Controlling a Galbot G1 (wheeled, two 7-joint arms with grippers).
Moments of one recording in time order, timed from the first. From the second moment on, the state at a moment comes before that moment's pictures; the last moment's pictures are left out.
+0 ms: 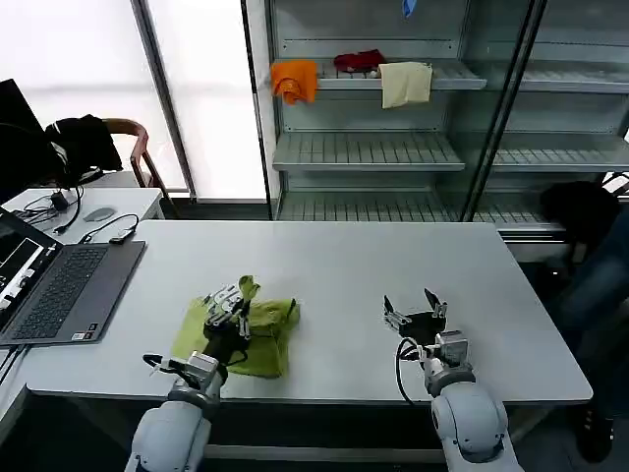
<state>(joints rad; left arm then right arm) 1.25 -1.37 -0.41 -2.03 0.16 0.40 0.13 -1.17 1.45 0.47 2.00 0.00 -0.51 -0.05</state>
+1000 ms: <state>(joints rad) 1.25 -1.48 -0.22 -1.89 0.18 0.38 0.03 -1.17 1.45 0.47 2.00 -0.02 -0.51 -0.05</state>
